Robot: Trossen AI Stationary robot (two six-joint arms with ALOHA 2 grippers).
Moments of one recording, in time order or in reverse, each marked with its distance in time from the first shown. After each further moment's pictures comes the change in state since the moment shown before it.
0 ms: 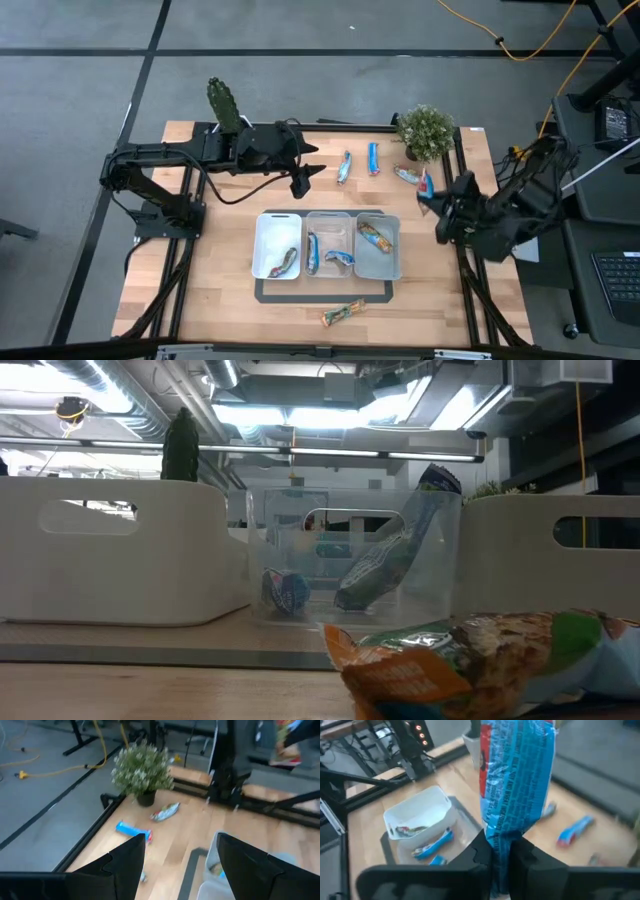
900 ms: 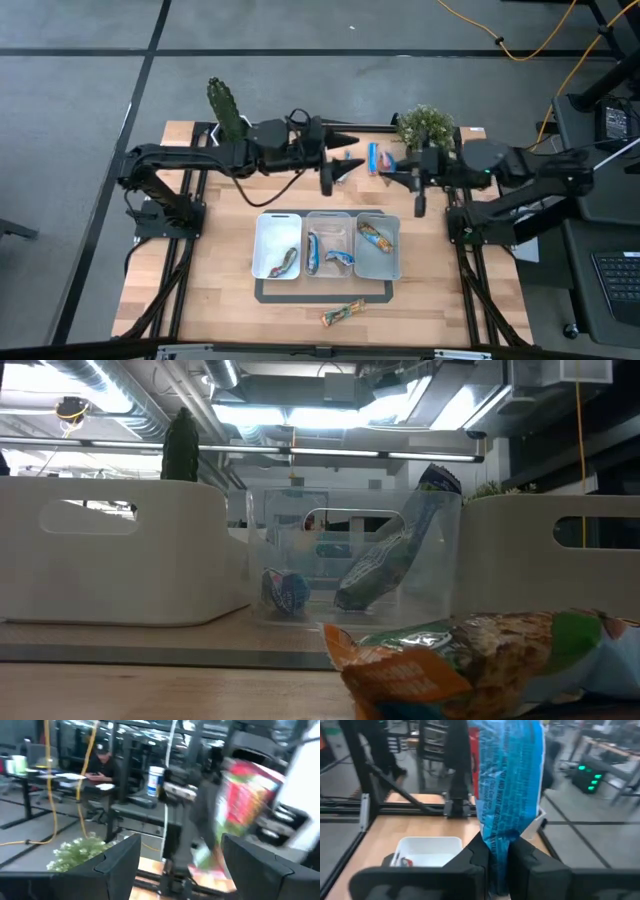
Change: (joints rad) left arm 0.001 0.147 0.008 0.635 0.161 0.008; right arm -0.631 -0.030 -0.042 0.849 -0.724 -1.224
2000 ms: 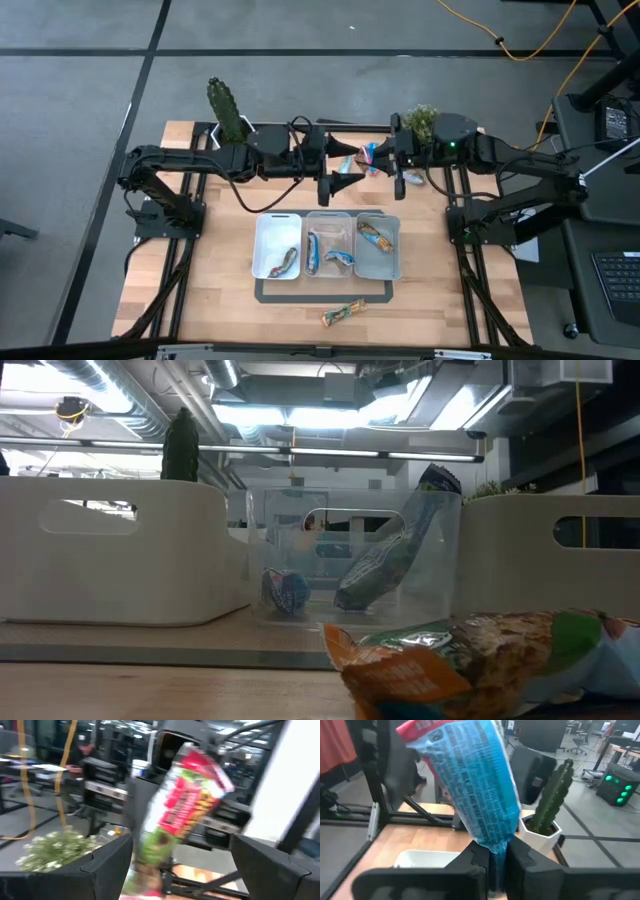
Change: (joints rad) left arm -0.031 0.001 0.004 -0.023 0.043 -0.037; right arm -0.271 0.120 0.000 0.174 -0.388 -0.052
